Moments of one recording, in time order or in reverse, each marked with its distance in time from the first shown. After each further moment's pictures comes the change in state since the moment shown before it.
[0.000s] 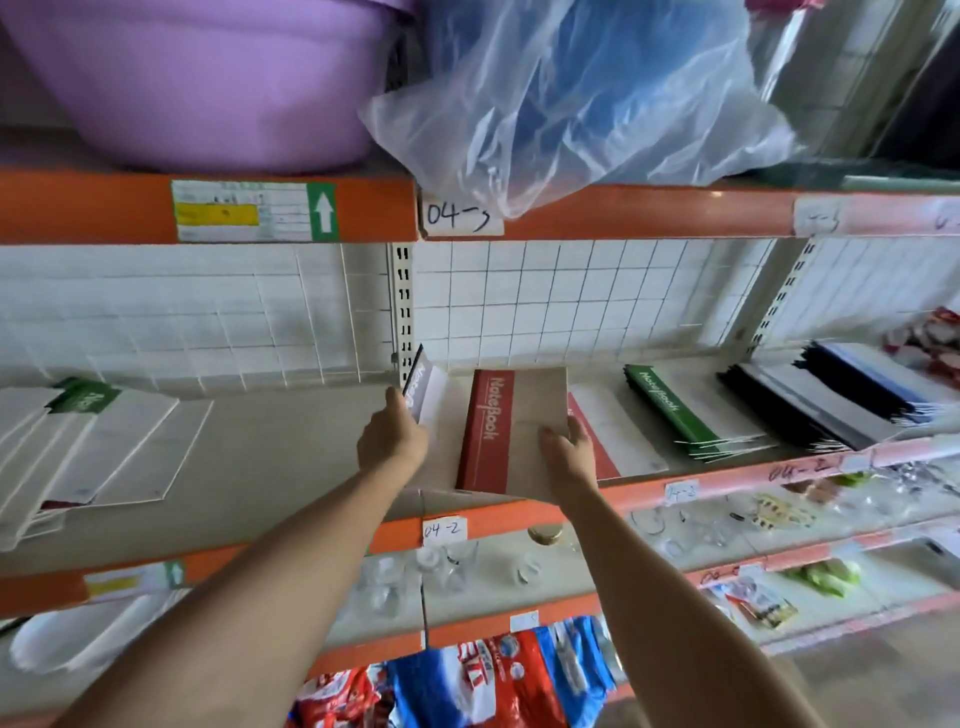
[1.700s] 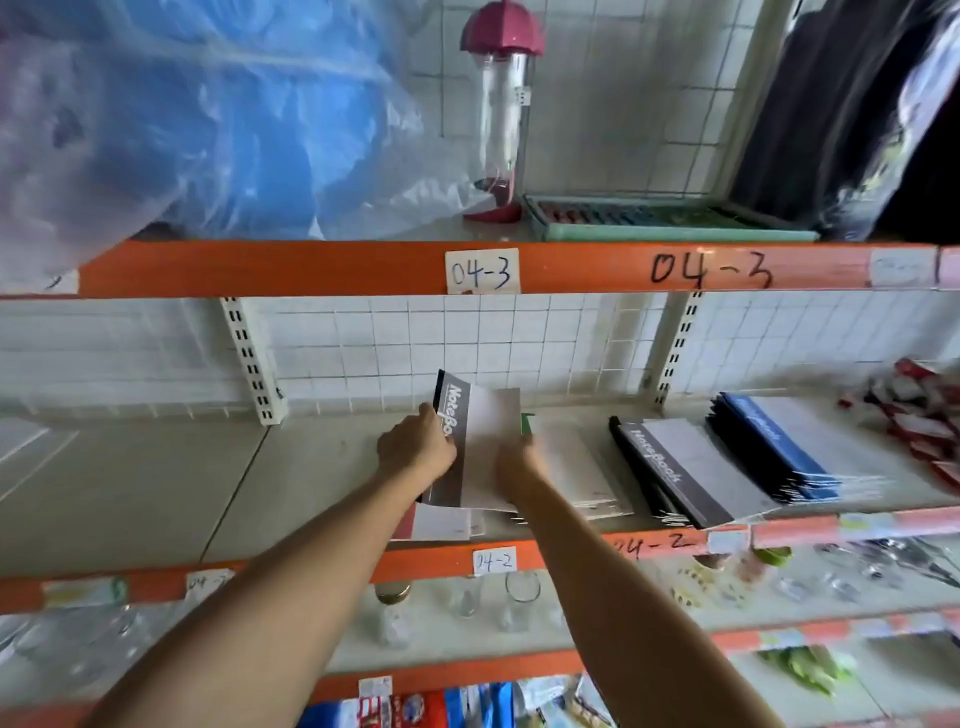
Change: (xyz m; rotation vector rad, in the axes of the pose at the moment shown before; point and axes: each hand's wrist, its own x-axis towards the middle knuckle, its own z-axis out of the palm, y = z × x) left_hand -0.051 0.274 0.143 0.305 -0.004 0.127; right_hand 0.158 -0.012 -0.202 -0.264 -0.256 0.108
